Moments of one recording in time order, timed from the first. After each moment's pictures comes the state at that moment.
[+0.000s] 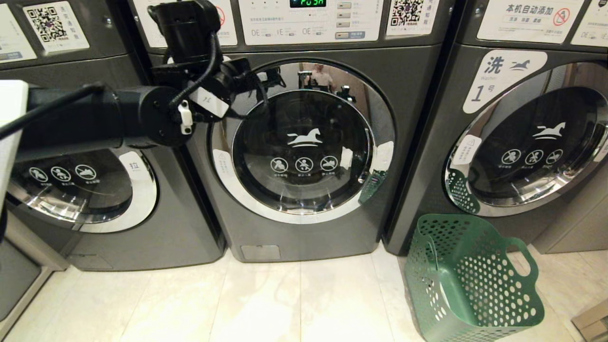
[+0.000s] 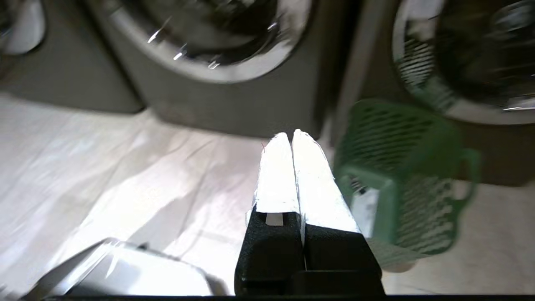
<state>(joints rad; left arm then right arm) -0.53 2.03 -1.86 -0.30 0.62 -0.10 0.00 0.44 -0.50 0.13 0.23 -0.04</state>
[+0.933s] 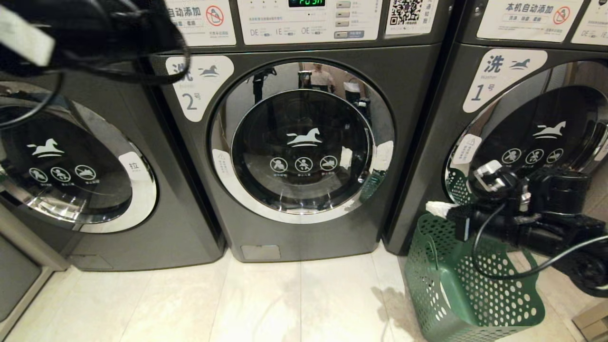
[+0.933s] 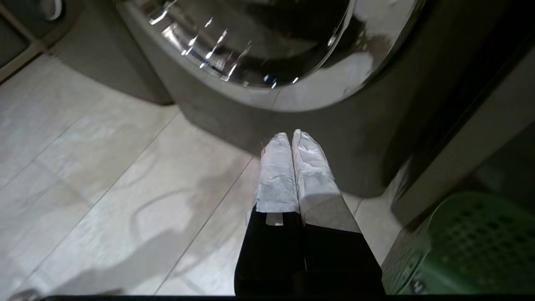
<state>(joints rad) -0.54 1.55 -1.62 0.02 0.61 -0.04 0.04 1.85 -0.67 -0.96 0.53 -0.10</state>
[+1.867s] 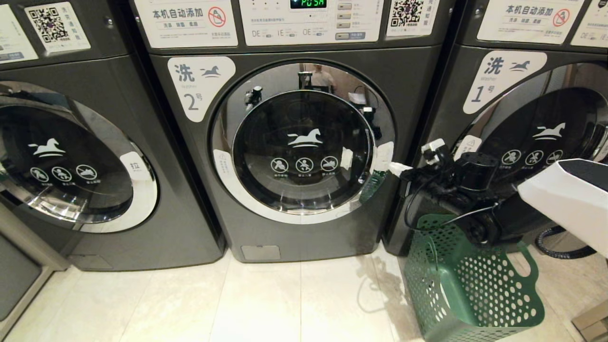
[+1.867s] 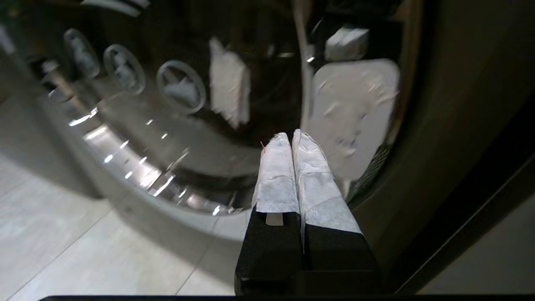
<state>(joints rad) -0.40 0.42 -0.83 1.14 0.54 -0.42 0.13 2.30 -1.24 -1.18 0.39 -0.07</state>
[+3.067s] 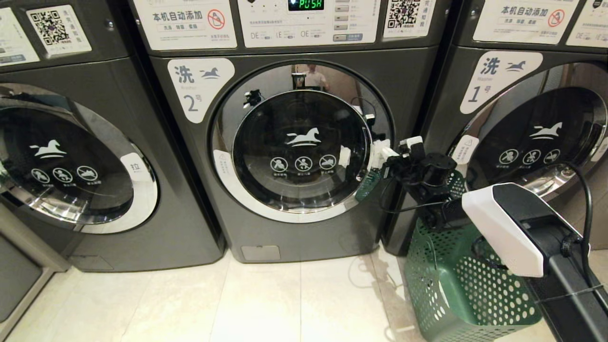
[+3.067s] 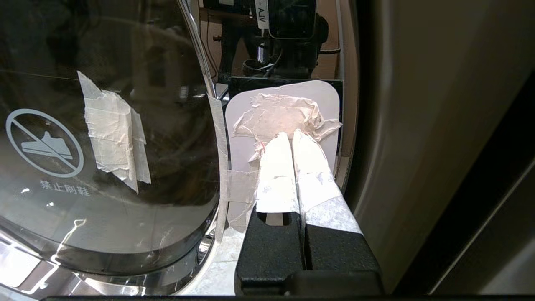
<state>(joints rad) -0.08 0.28 -0.64 0.65 0.36 -0.19 0.16 2.68 -1.89 -1.10 0.15 -0.08</state>
